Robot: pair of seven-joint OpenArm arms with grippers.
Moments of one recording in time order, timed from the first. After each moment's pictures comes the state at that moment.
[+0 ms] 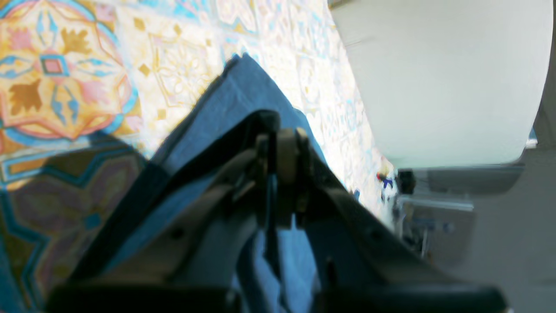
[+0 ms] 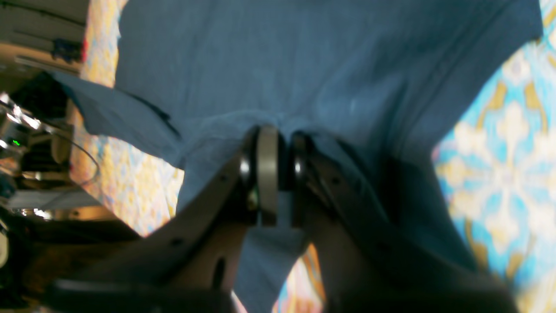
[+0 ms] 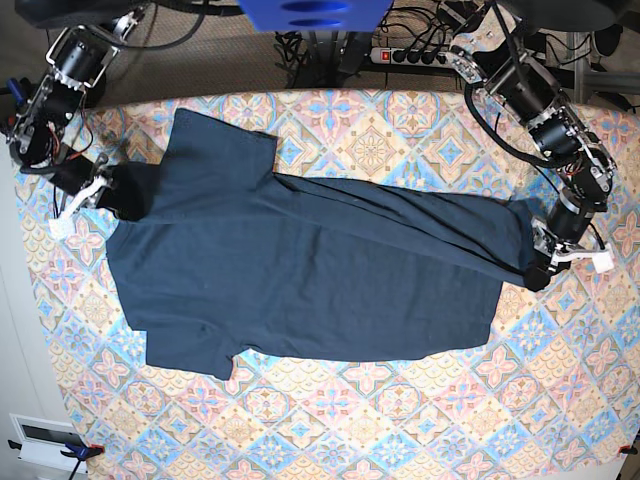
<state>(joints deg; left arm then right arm) -10.8 -7.5 -48.9 75.1 -56.4 -16.6 54.4 -1.0 20.4 38.7 71.8 67.5 40.9 -76.5</state>
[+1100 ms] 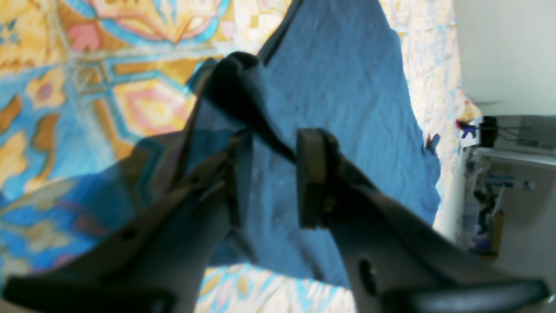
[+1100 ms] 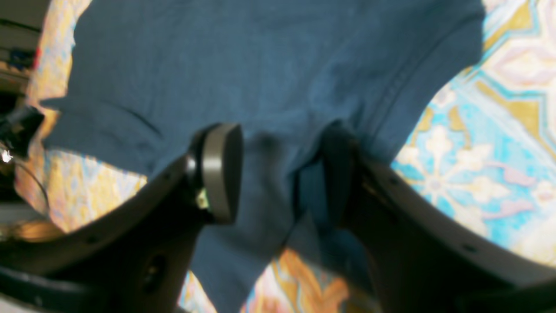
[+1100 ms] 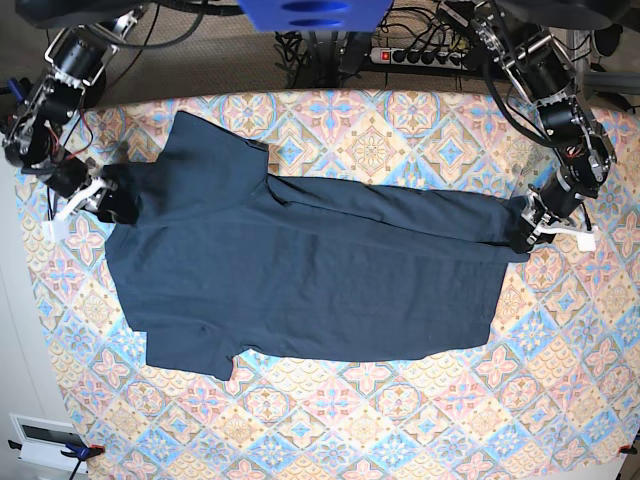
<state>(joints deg) -2.7 -15.4 -38.3 71.5 -56.3 -16.4 55.0 -5.7 20.6 38.8 80.3 59.1 40.9 -69.7</state>
